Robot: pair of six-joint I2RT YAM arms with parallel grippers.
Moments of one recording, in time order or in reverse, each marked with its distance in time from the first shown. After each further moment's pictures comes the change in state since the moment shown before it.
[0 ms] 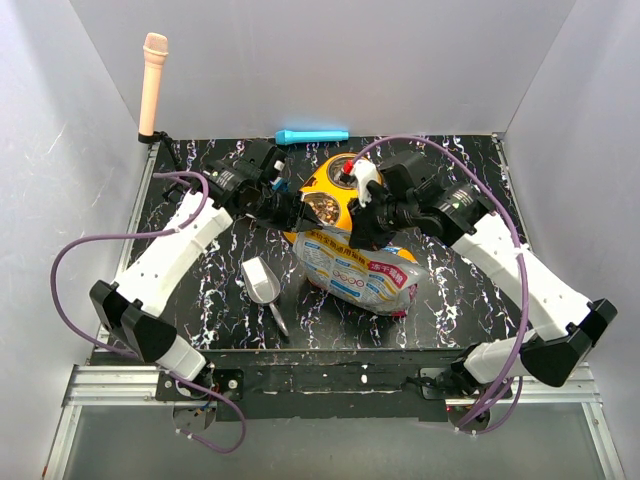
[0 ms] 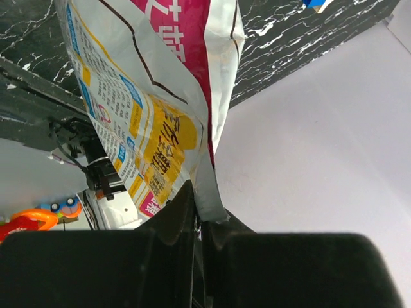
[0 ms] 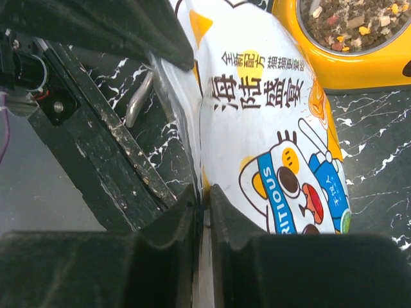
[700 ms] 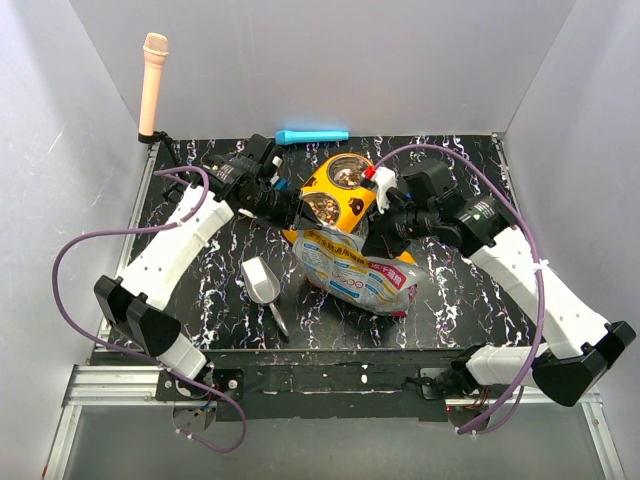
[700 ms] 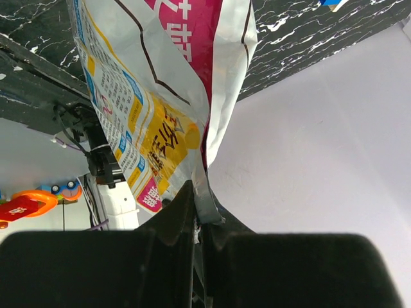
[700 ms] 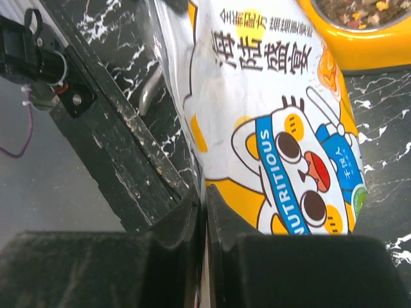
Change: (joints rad) left arm 0.036 0.050 0.056 -0.069 0.071 0.005; right arm -0.070 -0.113 -0.115 0.010 -0.098 0.001
